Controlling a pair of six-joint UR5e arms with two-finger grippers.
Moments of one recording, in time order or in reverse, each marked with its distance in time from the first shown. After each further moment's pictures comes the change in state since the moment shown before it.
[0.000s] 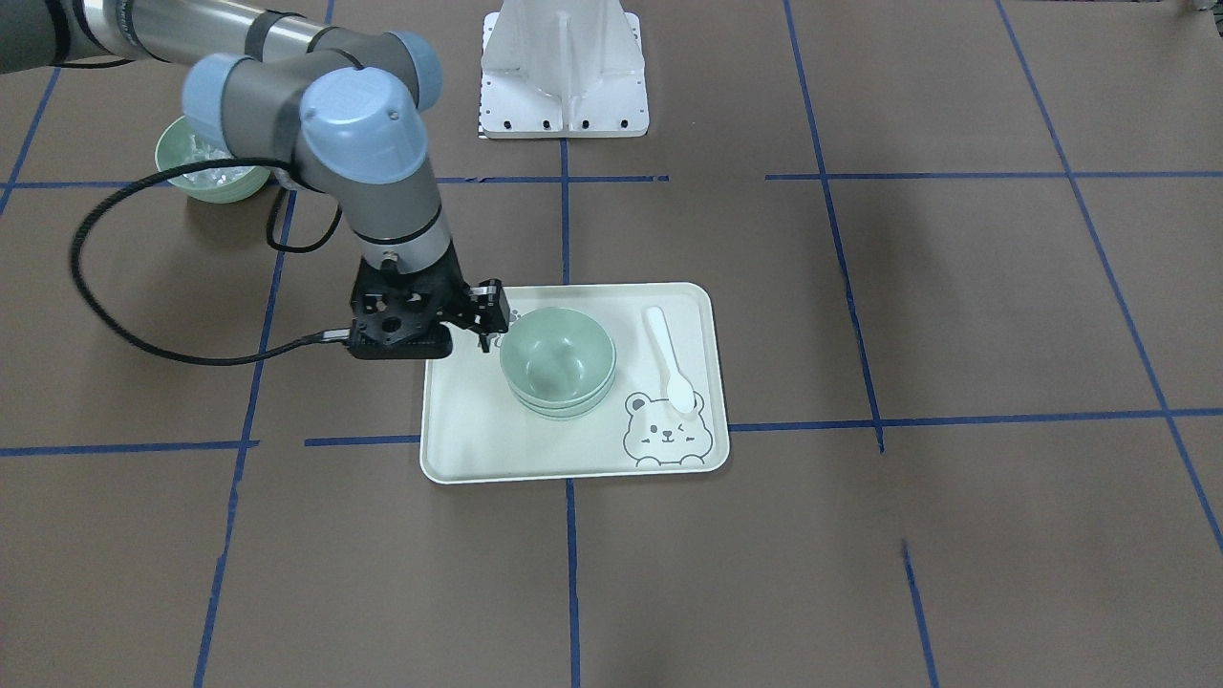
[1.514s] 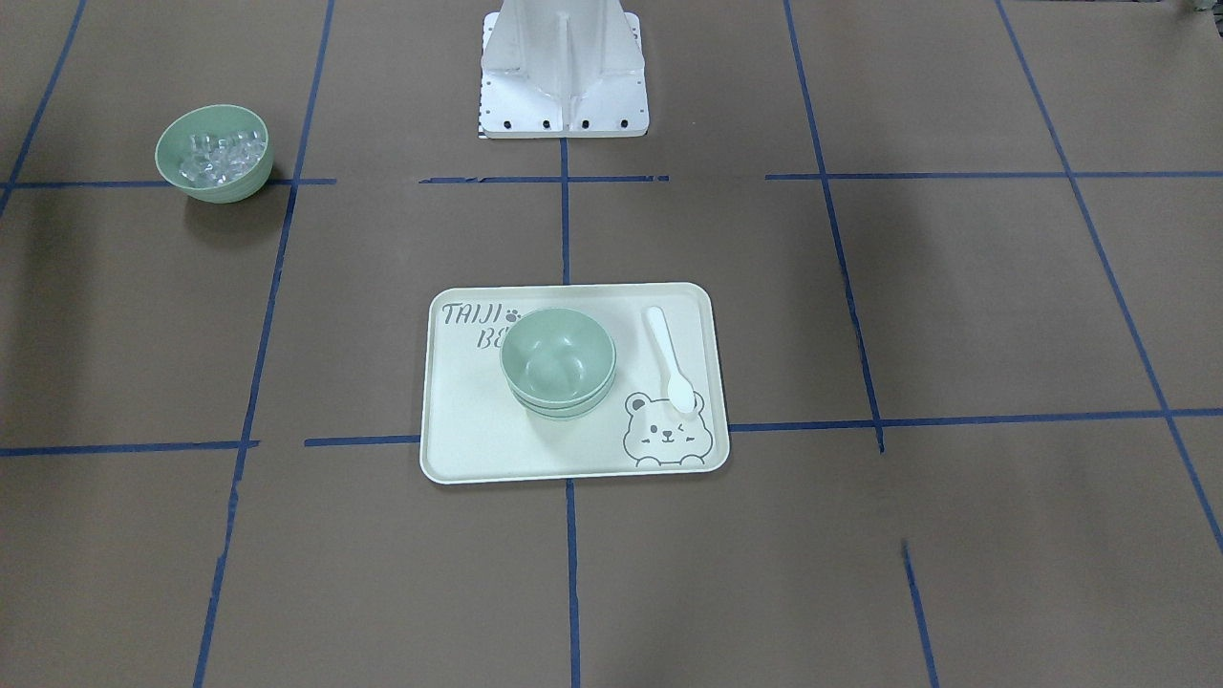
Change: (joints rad) left arm 0.001 -0.063 -0.088 0.449 0.005 -0.011; right arm 0.598 -0.639 0.084 0.048 0.191 -0.697
